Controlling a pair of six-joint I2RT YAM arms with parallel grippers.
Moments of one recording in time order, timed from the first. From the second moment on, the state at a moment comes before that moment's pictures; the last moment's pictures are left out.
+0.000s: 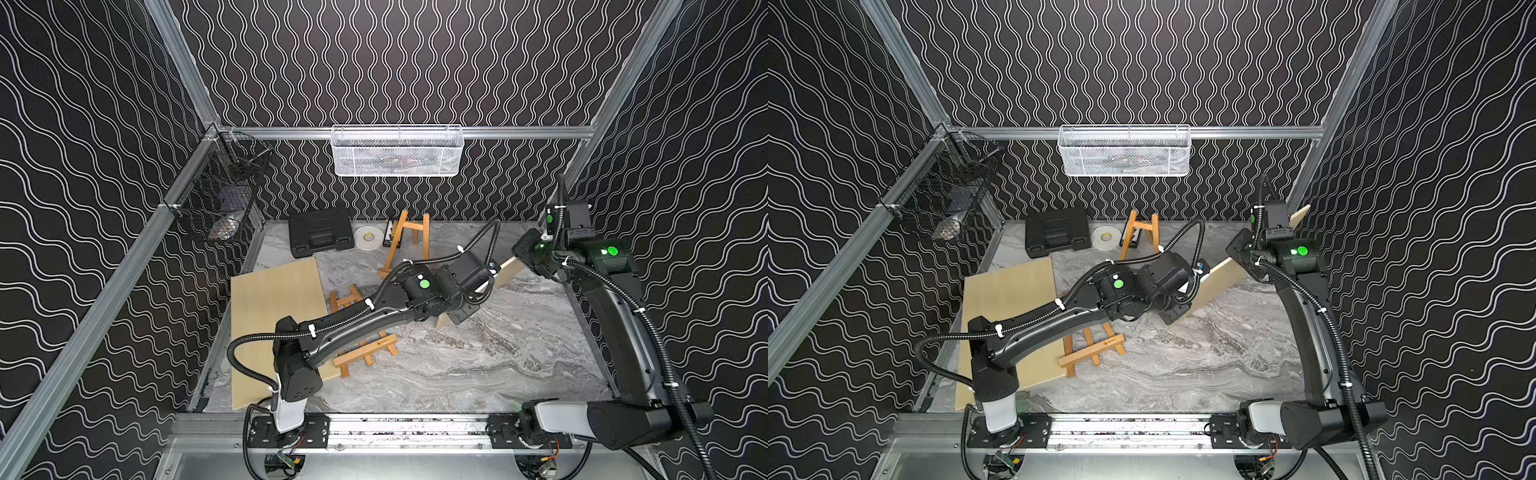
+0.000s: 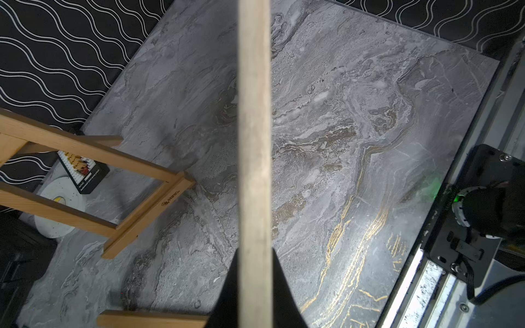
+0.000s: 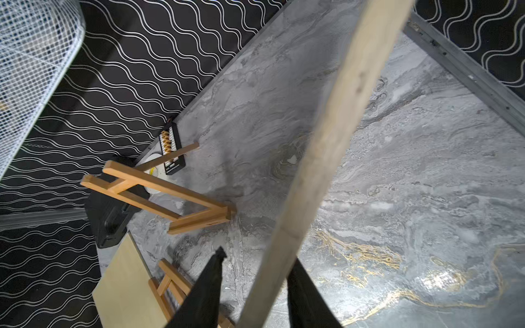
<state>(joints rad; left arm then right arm) -1.06 1.88 2.00 -0.97 -0.22 -0.01 0.16 1.34 1.66 -1.15 0.09 0.78</state>
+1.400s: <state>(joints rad) -1.16 1.95 2.02 -0.84 -0.28 -0.14 0.06 1.35 1.70 -1.20 0.09 0.85</state>
